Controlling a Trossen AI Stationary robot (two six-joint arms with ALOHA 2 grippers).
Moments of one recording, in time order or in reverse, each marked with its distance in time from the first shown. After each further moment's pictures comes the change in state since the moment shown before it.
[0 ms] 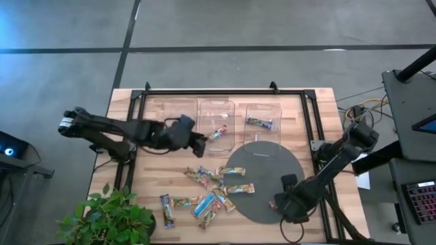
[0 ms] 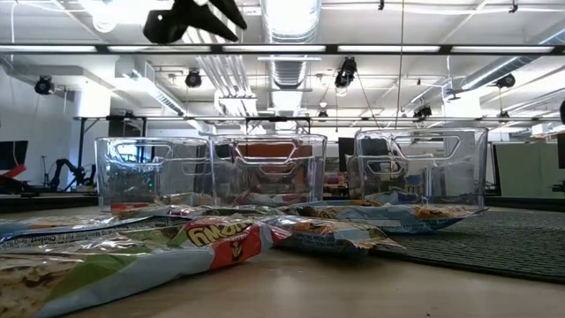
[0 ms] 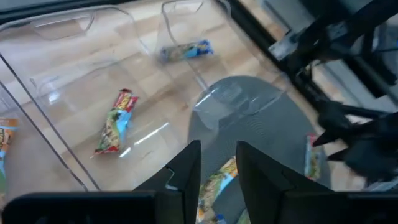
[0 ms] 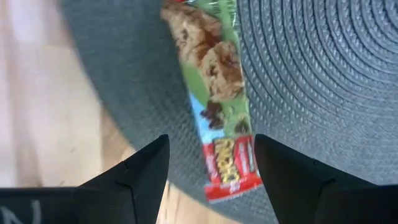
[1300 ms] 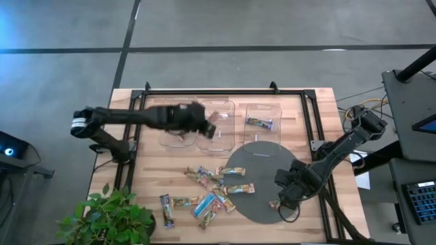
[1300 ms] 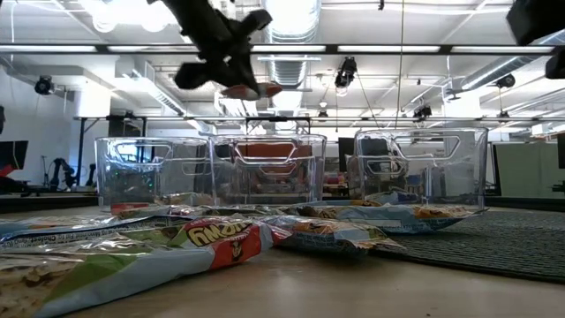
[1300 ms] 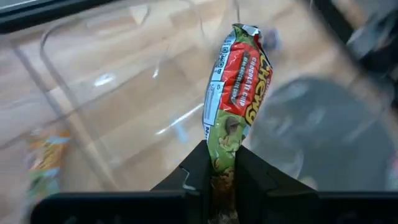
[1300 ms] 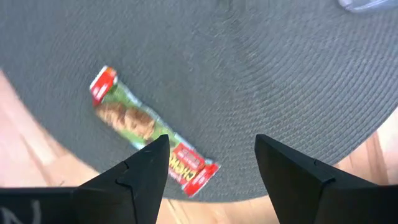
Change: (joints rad) left arm 0.315 0.163 0.009 0.034 0.204 0.125; right arm -0.097 -0.208 0.040 -0.187 0.130 0.457
